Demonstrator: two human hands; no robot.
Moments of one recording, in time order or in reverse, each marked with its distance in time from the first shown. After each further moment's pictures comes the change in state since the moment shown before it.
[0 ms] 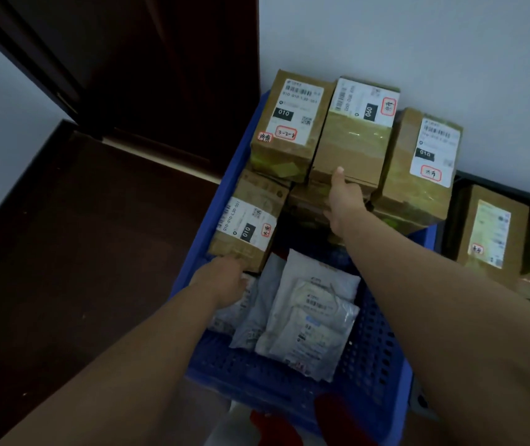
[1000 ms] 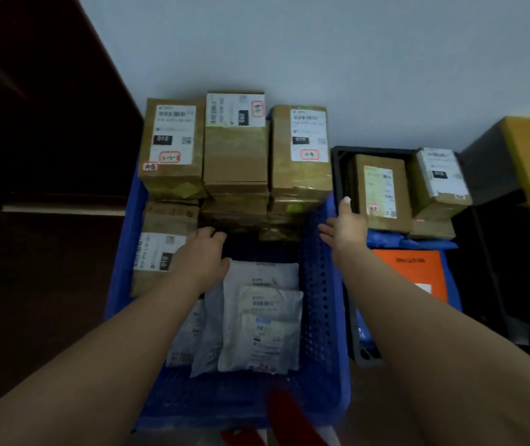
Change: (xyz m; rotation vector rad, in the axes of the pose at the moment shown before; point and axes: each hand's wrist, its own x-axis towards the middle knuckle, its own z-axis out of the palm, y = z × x) left_hand 0.044 0.106 -0.036 0.146 0.182 0.163; right_hand -0.008 0.059 -0.162 0.430 0.330 0.028
